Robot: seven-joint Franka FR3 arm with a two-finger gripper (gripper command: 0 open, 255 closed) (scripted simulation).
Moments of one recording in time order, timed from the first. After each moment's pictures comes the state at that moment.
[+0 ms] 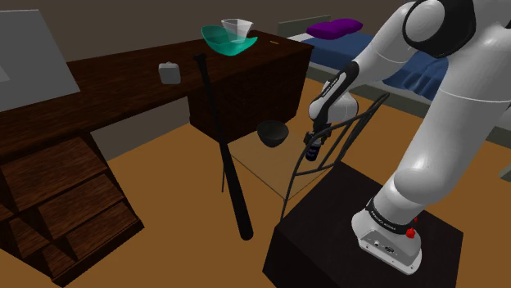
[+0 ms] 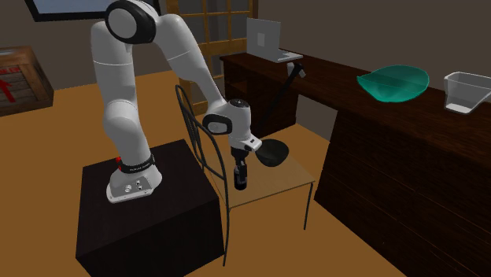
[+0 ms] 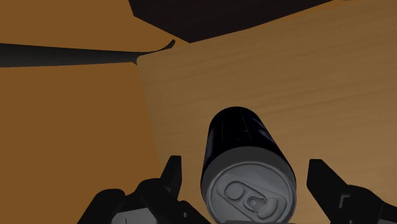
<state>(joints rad) -0.09 0.17 -0.37 -2.63 0.12 2.78 -0.27</state>
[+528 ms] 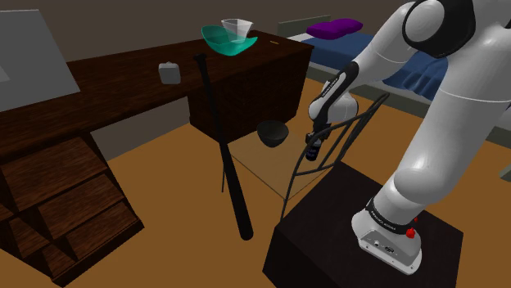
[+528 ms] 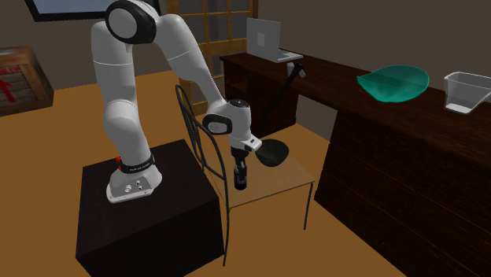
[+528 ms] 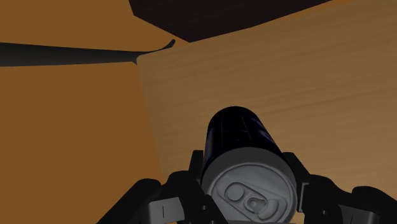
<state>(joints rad) -0.09 0.17 -0.37 -2.63 0.13 2.78 -0.28</state>
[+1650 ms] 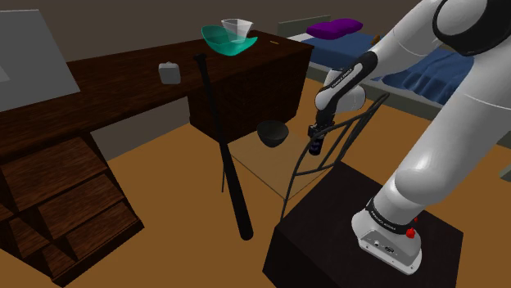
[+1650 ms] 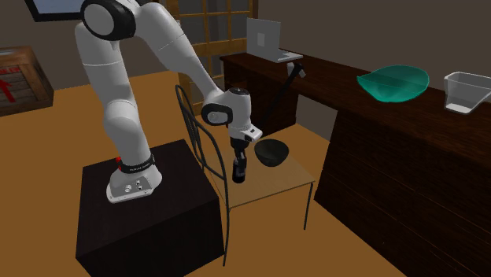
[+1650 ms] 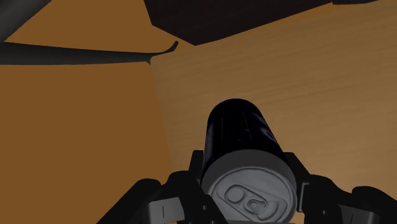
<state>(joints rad) -0.07 0.02 -0.42 -2.64 -0.02 2.65 -0.17</state>
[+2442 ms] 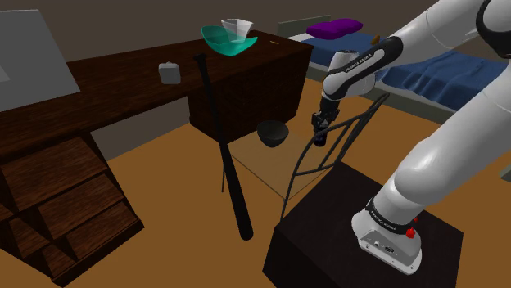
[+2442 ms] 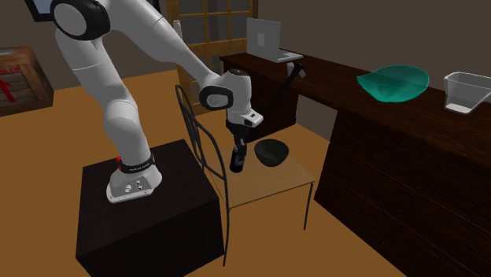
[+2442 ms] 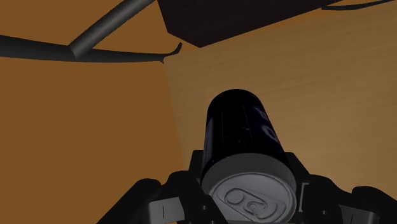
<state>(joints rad) -0.09 -0.16 -0.41 -2.61 -0.13 2.45 -0.10</state>
